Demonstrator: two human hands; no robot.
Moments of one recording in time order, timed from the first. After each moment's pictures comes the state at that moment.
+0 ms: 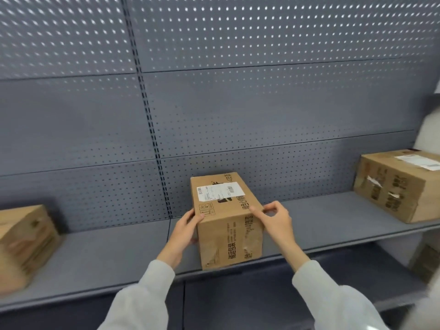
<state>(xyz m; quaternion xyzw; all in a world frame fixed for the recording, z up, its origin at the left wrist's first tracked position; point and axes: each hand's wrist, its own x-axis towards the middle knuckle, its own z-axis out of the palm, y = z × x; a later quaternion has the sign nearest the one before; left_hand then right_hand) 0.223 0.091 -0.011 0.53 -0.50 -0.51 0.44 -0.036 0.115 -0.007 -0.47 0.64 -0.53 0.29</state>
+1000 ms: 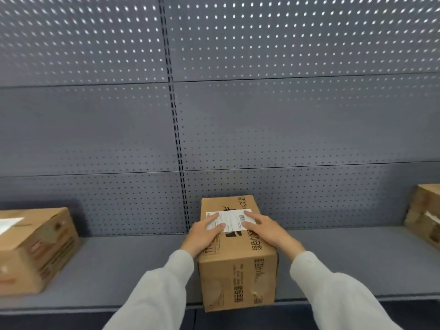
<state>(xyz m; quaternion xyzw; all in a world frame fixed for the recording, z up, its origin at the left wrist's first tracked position) 0.235 0.012 0.006 0.62 -0.62 -0.36 0.31 0.008 -0.008 0.013 -0.69 0.61 -0.22 0.32</state>
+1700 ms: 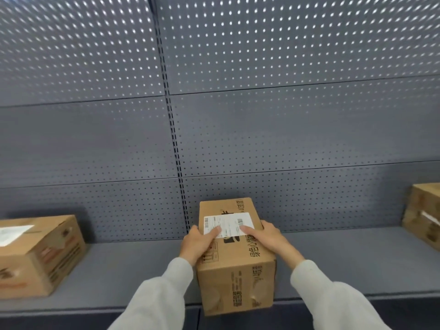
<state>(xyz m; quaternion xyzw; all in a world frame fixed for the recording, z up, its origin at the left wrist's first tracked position) 0.222 0.050 0.018 0.69 -0.51 -0.35 0.37 -0.007 0.023 0.015 -0.63 0.61 -0.30 0.38</state>
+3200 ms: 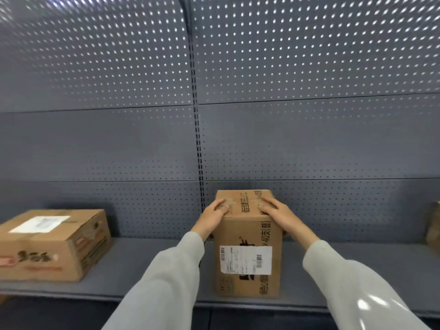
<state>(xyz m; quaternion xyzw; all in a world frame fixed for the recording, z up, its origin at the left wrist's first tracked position) 0.238 0.048 0.088 0.60 -0.58 -0.37 0.41 0.007 0.014 0.080 -0.65 0.57 -0.35 0.36</state>
